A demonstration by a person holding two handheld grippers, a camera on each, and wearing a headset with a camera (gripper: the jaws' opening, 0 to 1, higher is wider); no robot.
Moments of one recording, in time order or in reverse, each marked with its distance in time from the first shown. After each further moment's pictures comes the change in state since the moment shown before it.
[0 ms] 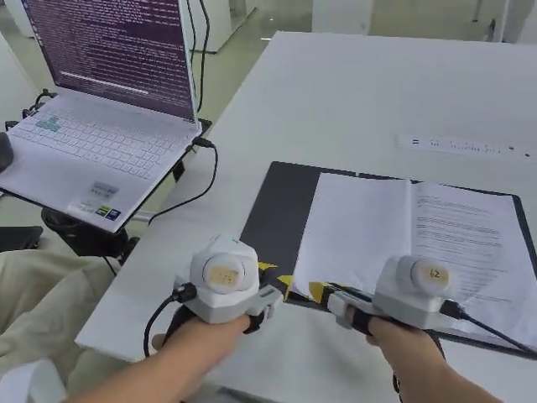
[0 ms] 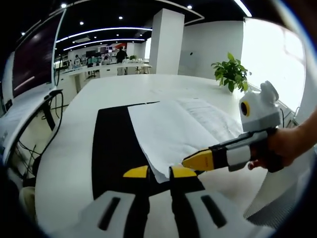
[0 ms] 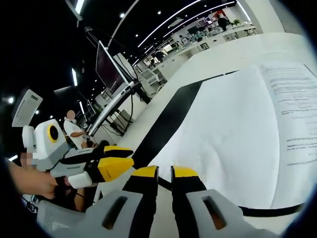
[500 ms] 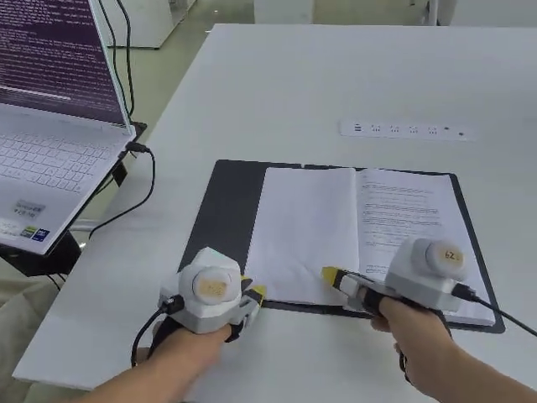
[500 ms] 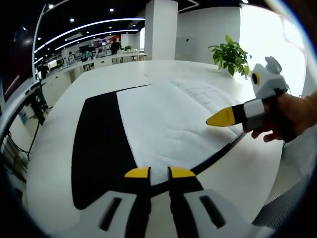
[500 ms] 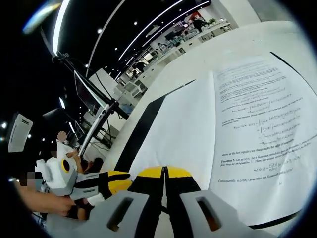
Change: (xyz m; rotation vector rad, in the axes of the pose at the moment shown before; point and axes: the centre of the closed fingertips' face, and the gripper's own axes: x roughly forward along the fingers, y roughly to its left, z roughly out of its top) left arm 0.040 -0.007 -0.037 0.044 0.113 0.023; right arm -0.030 -0.068 0.025 0.149 -0.058 -0.088
